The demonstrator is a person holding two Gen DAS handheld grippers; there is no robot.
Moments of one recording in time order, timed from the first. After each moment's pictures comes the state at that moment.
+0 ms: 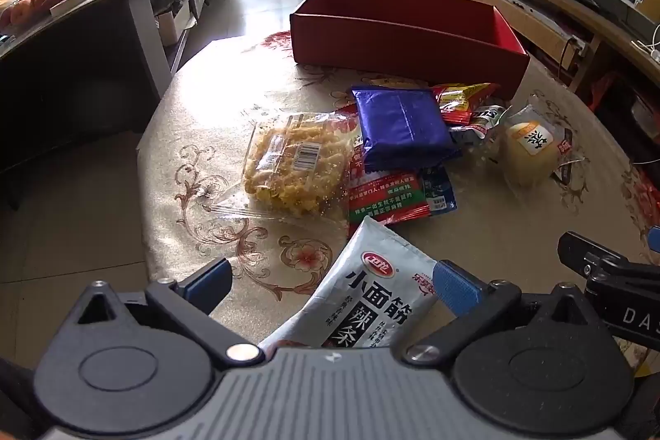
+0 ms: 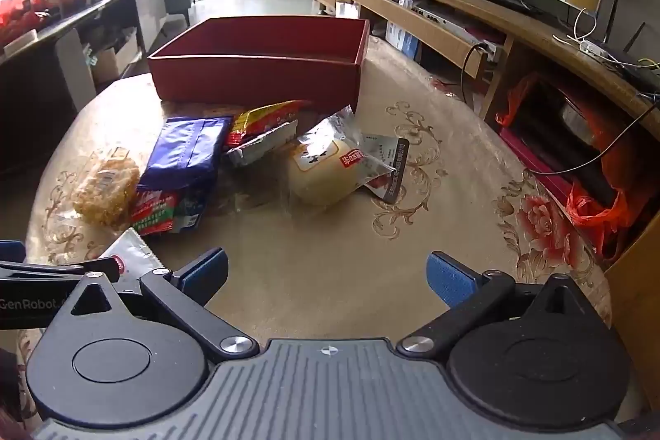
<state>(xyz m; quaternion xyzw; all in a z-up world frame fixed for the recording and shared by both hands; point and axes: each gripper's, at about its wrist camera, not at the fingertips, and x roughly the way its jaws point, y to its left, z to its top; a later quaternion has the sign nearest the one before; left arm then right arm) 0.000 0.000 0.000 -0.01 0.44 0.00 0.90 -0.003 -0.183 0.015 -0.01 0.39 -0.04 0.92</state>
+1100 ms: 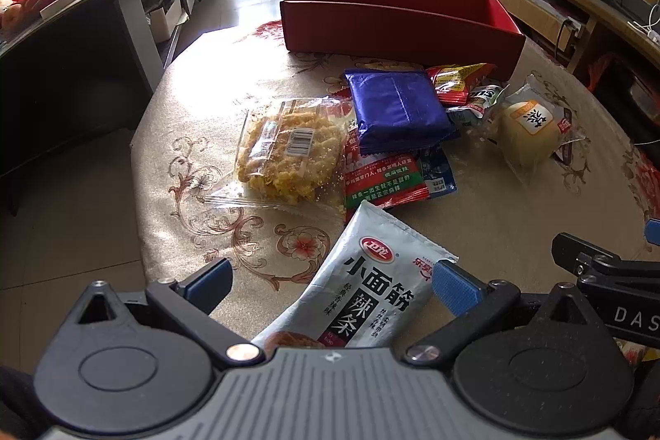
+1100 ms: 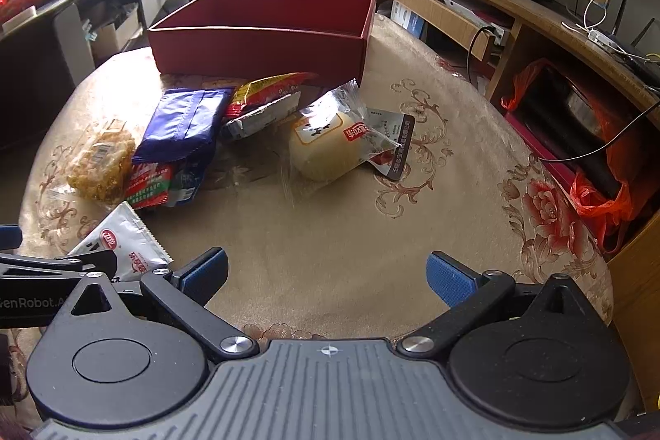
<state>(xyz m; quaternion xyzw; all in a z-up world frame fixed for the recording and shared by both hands) 0.000 -0.002 -0.008 0.00 0.46 -0.01 0.89 0.001 -0.183 0.004 -0.02 0.42 -0.04 0.91</state>
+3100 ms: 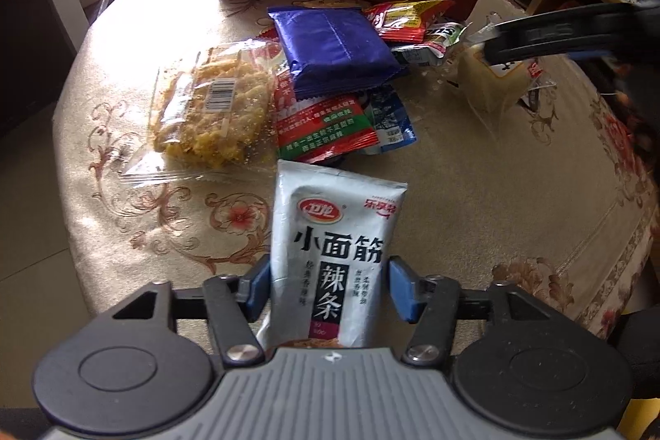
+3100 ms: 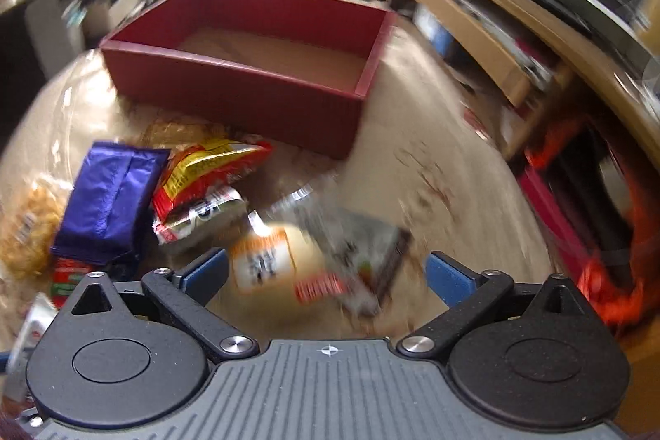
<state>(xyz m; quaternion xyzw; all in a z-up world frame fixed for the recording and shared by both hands) 0.024 -0.010 -0.032 0.00 0.53 -0.10 0.84 0.136 -0.211 0.006 -0.10 0.46 0.01 0.88</state>
